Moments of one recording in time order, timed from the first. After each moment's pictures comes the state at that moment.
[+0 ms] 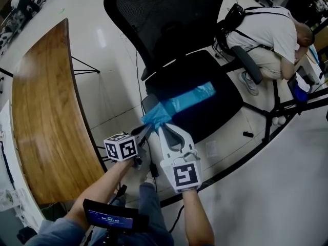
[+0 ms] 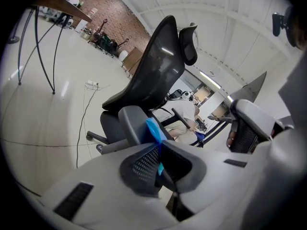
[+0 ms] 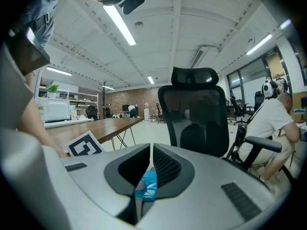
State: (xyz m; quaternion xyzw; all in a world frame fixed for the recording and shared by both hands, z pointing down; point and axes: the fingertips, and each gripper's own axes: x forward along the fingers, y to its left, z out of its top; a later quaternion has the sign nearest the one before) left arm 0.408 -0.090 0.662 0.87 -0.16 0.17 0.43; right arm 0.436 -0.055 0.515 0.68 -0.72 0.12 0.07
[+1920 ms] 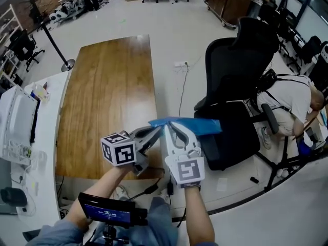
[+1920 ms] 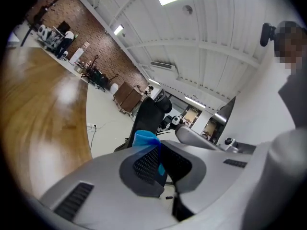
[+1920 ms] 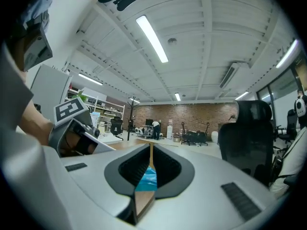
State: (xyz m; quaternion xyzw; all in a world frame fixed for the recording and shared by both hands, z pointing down) left arm 0.188 -0.123 0.397 0.92 -0.19 0.02 0.34; right arm 0.206 -0.111 0.348 0.57 -0.82 -0.01 0.03
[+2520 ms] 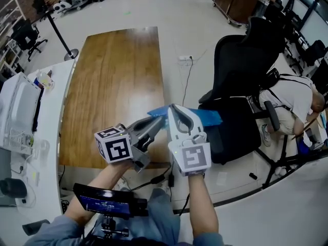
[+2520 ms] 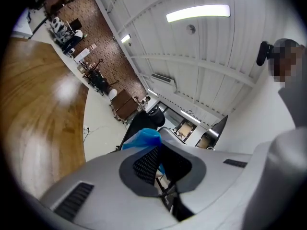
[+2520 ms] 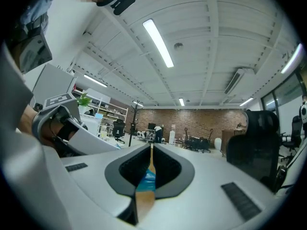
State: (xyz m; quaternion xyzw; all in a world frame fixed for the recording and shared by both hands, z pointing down) left arm 0.148 -0.107 0.339 0.91 -0.19 -0.07 0.37; right arm 0.173 -0.120 0.308 0.56 -0.83 -0.04 0.03
